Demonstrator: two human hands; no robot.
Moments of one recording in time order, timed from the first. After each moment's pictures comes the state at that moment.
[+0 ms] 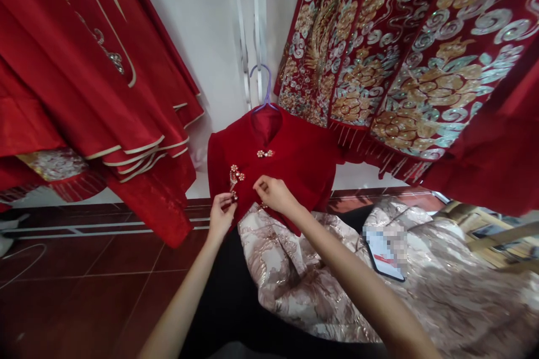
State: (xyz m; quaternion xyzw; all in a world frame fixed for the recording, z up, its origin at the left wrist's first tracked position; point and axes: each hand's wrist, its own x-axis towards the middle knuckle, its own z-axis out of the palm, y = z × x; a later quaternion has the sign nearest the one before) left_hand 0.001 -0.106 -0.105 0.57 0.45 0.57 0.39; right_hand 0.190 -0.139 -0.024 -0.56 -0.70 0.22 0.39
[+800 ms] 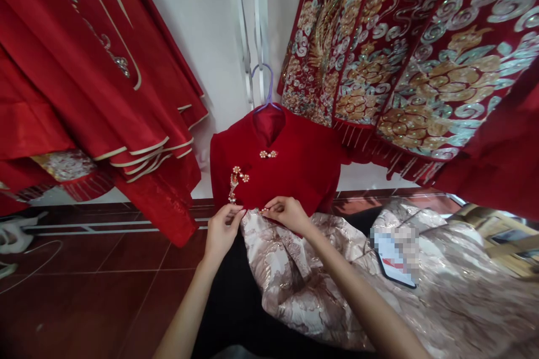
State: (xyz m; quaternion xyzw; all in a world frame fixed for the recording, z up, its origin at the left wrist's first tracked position) left_hand -0.007 -0.165 -0.058 0.72 0.44 0.47 0.28; right_hand 0.204 -0.172 -0.063 -0.57 -0.61 0.37 0.41
